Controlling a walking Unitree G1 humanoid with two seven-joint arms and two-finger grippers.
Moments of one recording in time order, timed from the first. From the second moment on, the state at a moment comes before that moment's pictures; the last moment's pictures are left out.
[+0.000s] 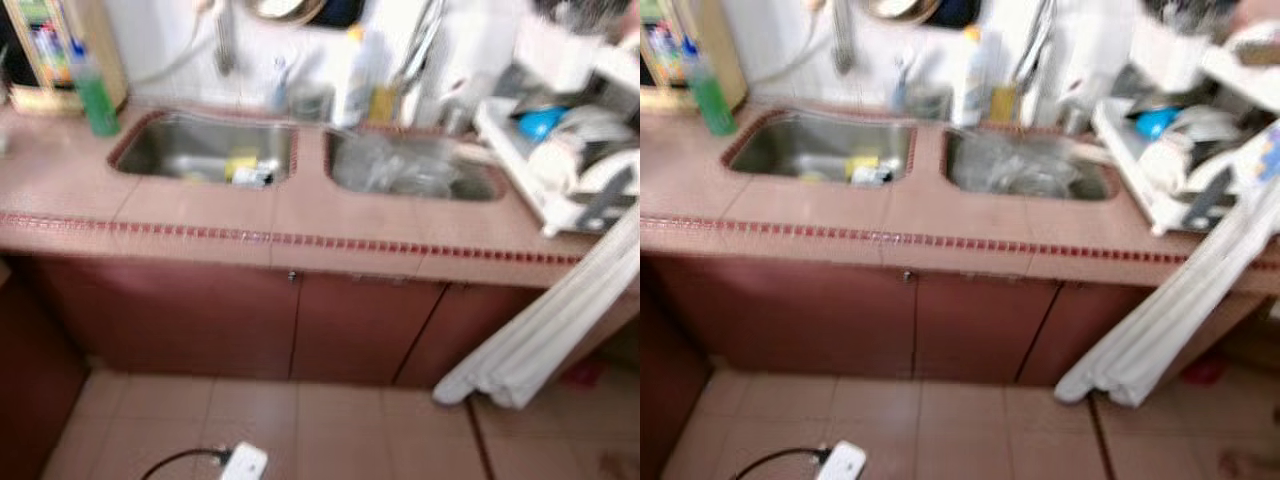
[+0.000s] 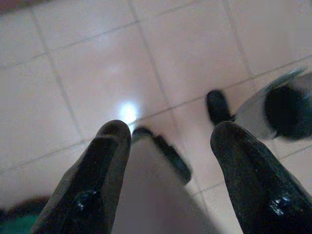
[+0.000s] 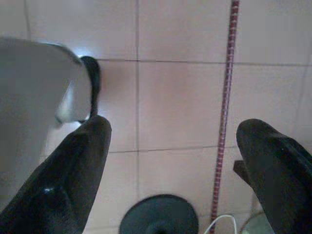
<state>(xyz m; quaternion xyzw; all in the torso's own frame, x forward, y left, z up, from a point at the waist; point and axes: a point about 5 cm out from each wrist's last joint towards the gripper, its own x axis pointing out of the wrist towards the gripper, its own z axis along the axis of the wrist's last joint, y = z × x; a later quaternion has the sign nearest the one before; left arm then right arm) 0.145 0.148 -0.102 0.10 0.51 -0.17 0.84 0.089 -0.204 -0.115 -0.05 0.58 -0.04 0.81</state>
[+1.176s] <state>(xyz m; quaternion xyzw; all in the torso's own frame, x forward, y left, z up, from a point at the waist) 0.156 0.152 -0.098 0.11 0.50 -0.17 0.84 0.090 -0.206 -0.114 -0.06 0.58 -0.04 0.81</state>
